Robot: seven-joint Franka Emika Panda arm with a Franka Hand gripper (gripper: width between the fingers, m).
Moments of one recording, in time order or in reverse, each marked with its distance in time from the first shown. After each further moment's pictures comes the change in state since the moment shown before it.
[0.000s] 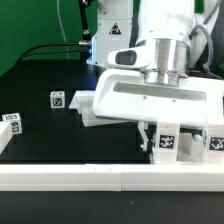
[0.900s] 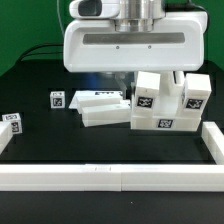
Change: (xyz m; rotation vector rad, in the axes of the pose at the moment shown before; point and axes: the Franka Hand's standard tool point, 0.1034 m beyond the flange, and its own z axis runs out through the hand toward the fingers) arm 0.014 0.035 -0.078 0.149 -0.618 0.017
